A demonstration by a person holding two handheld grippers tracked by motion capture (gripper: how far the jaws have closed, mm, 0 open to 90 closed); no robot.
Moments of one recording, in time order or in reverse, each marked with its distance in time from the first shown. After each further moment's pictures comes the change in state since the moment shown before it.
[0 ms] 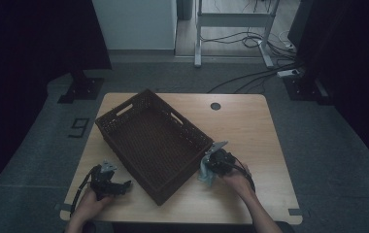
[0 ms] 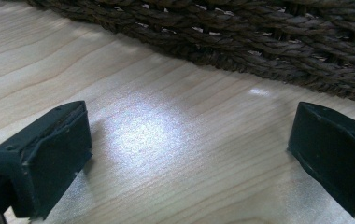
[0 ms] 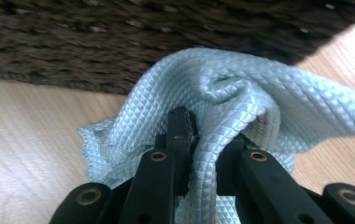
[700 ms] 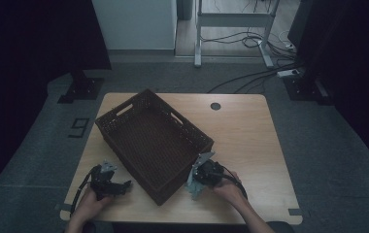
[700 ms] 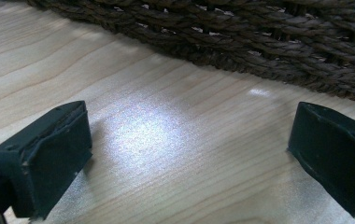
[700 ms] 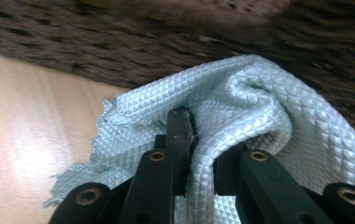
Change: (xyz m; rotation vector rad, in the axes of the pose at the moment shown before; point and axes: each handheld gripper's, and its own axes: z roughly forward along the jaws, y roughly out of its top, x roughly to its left) left arm 0.000 0.000 0.000 -0.001 0.000 0.000; right arm 0.049 0.009 0.004 -0.012 0.108 -0.120
